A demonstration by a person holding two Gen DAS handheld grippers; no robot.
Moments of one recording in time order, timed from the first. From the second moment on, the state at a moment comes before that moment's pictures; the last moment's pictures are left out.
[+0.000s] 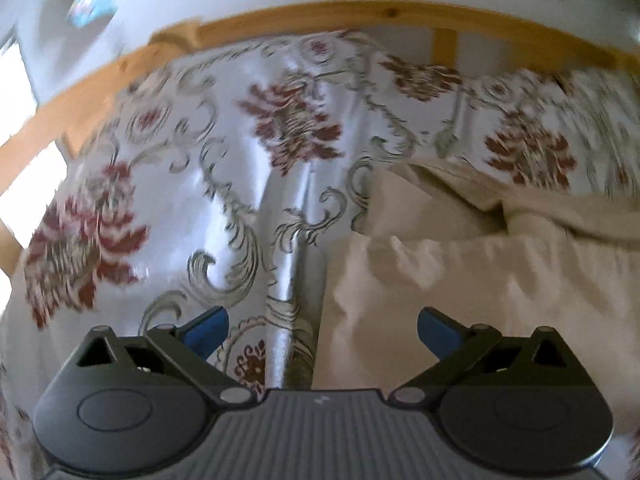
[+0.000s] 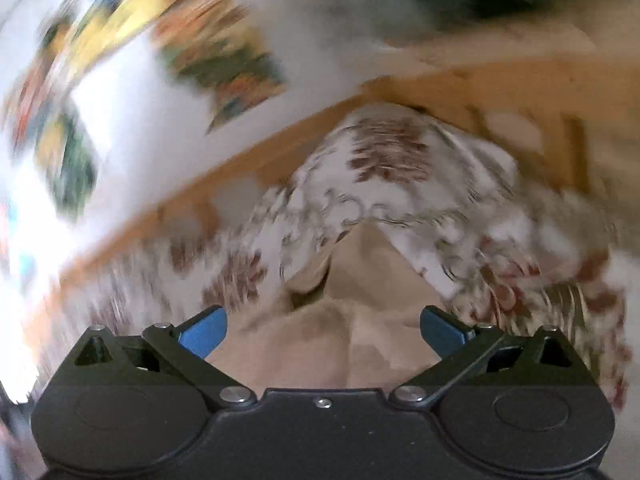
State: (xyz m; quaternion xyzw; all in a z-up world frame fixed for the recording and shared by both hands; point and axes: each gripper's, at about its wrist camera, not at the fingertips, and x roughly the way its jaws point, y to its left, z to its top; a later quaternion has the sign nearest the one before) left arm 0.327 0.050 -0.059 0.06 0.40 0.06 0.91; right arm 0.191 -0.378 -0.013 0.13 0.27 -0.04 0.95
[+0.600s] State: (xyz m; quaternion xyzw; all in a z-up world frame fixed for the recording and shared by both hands) left arm 0.290 -0.040 -0.079 0.22 0.17 -0.05 0.96; right arm 0.222 -0.319 -0.055 -0.29 0.25 -0.20 0.90
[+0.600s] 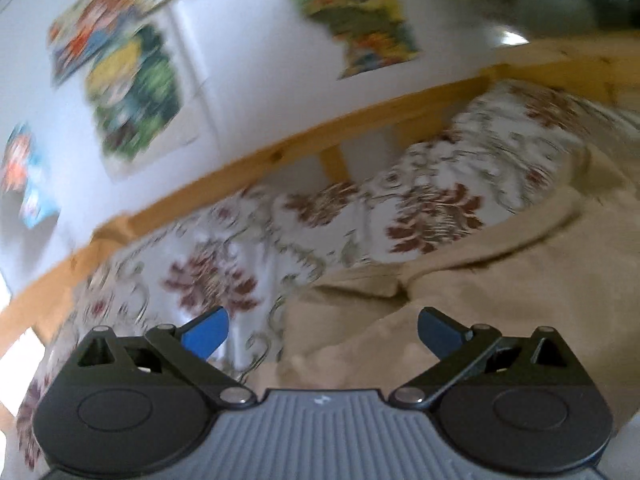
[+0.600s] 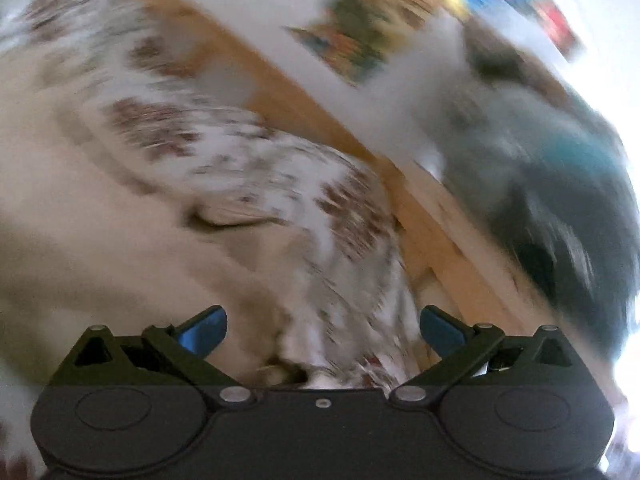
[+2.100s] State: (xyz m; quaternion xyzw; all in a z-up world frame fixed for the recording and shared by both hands) left arm 0.346 0.001 -0.107 0.13 0.39 0.06 0.91; right arm 0.246 -0.371 -0.078 -0.11 0.33 -0.20 0.91
